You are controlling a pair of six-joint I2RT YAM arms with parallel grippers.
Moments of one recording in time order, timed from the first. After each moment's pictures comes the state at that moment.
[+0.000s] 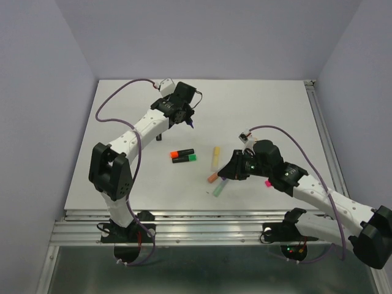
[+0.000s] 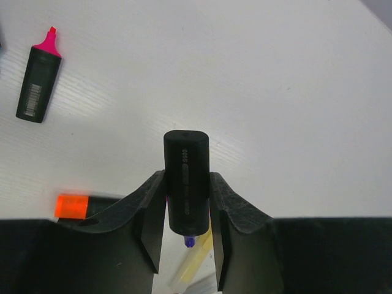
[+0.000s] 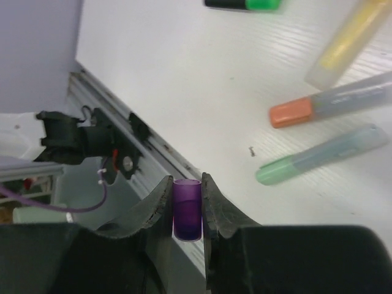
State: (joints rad) left arm -0.58 1.75 1.57 -0.64 -0.44 -1.01; right arm 0.71 0.96 0.63 -0.13 -0.39 0.75
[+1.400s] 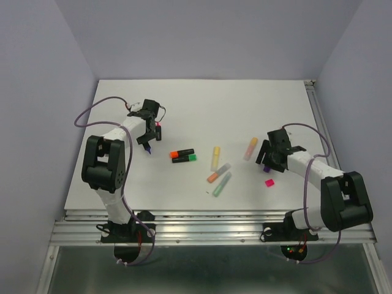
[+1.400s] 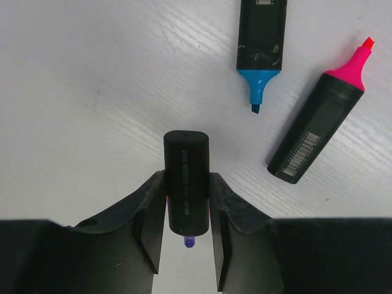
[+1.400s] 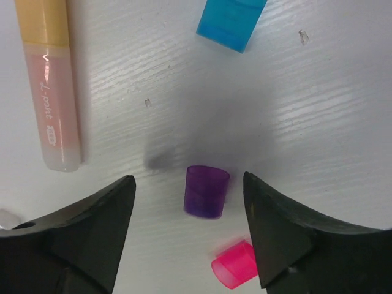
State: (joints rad) left arm -0.24 1.79 1.22 -0.61 -0.46 -0.66; right arm 0.22 1.37 0.67 -0.37 0.20 0.57
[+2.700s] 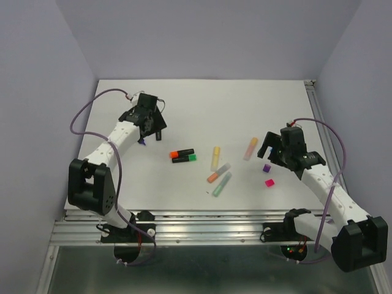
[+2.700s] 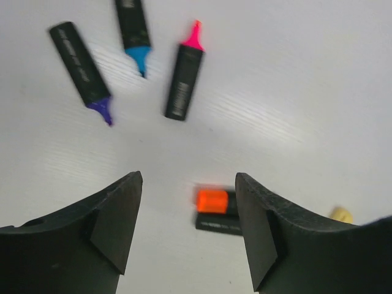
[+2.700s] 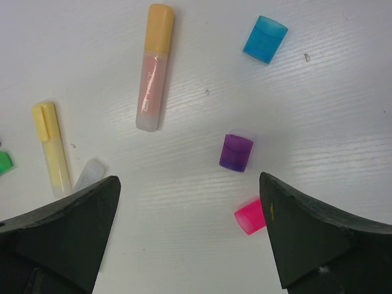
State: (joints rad) left arm -0.22 1.58 1.24 -0.60 -0.28 -0.65; right arm 0.22 1.02 0.73 -0.53 0.13 0.55
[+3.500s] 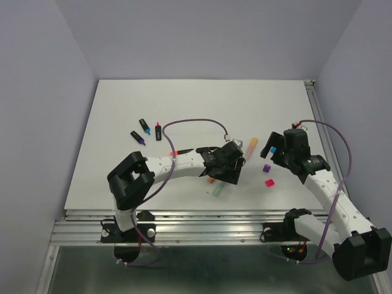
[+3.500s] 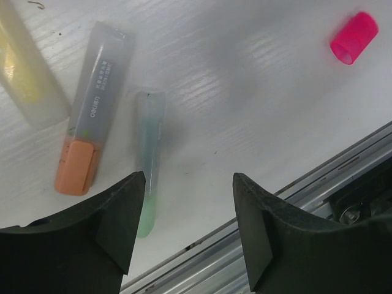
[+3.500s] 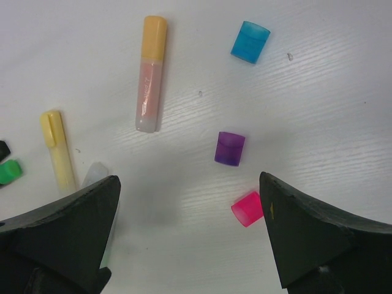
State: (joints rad) left arm -1.08 1.77 1.26 -0.46 -0.05 -0.68; right arm 0.22 0.95 0.73 -0.58 0.17 0.59
